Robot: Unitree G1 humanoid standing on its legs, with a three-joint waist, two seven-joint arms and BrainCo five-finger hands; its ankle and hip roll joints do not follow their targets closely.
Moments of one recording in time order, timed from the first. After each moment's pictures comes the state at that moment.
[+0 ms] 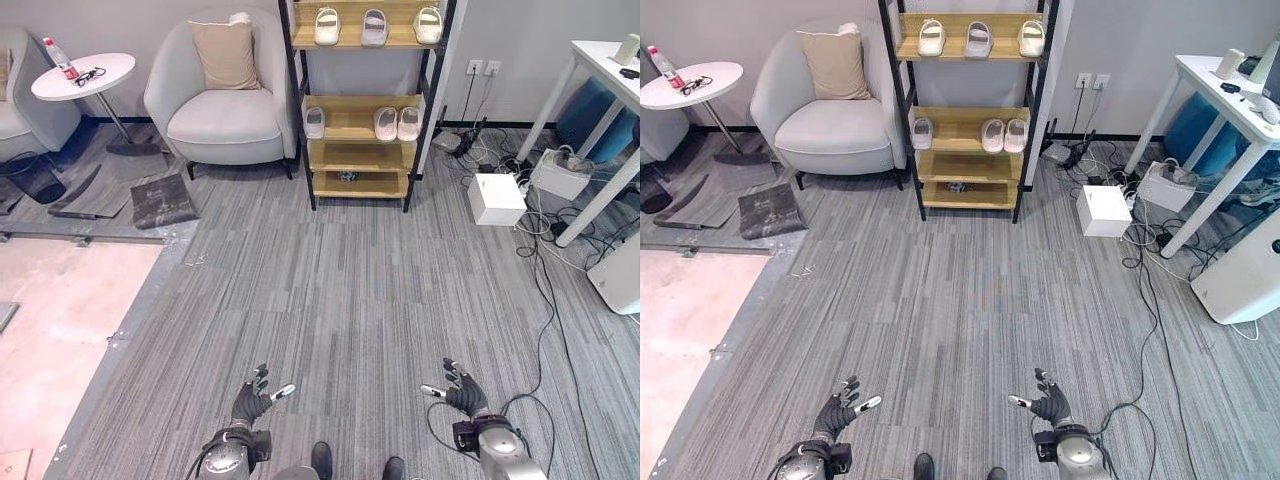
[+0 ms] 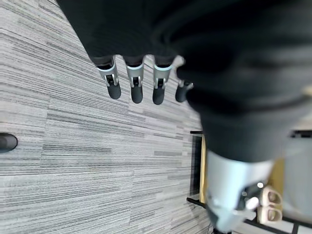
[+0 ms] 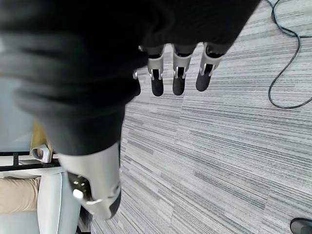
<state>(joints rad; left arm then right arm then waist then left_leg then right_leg) 0.18 0.23 -0.23 0.56 -0.33 -0.14 0.12 0.07 -0.29 0.22 0.62 0.20 -0.10 -0.11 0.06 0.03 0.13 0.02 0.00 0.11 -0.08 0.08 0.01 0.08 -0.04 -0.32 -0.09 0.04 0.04</state>
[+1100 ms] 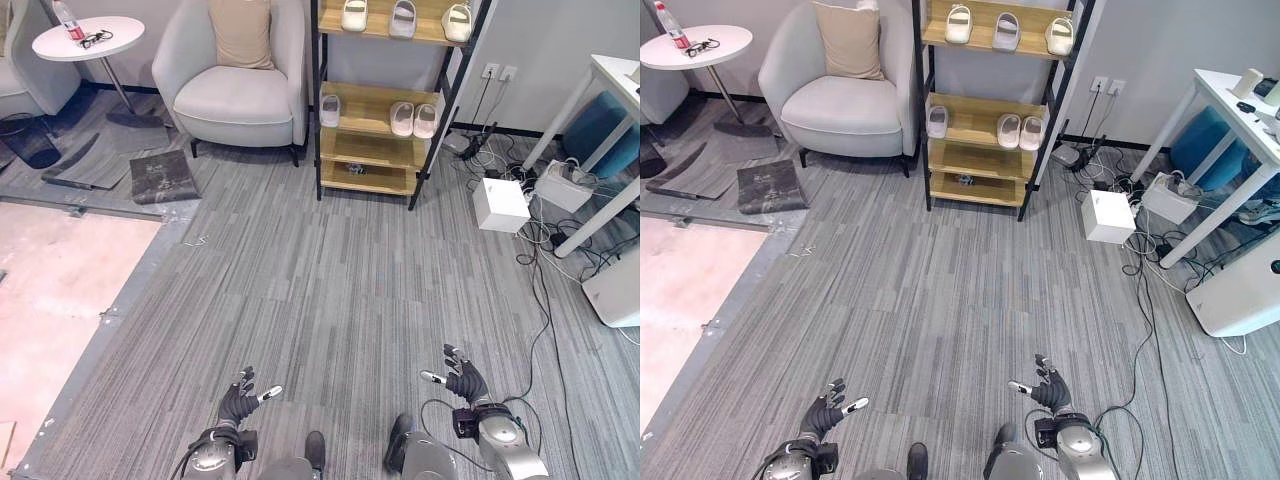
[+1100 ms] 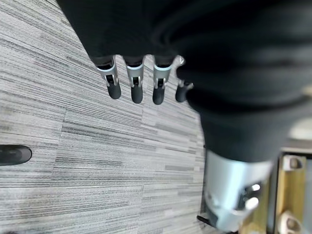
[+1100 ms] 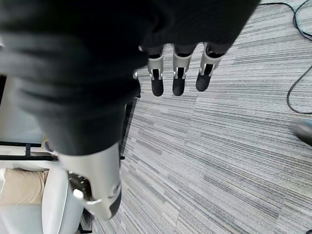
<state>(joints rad) 0.14 0.28 -0.19 0.61 -0.33 -0.13 0.12 0.06 -0.28 0.18 0.56 0.20 -0.10 -0.10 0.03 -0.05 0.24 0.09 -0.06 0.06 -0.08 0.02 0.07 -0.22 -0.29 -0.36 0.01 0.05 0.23</state>
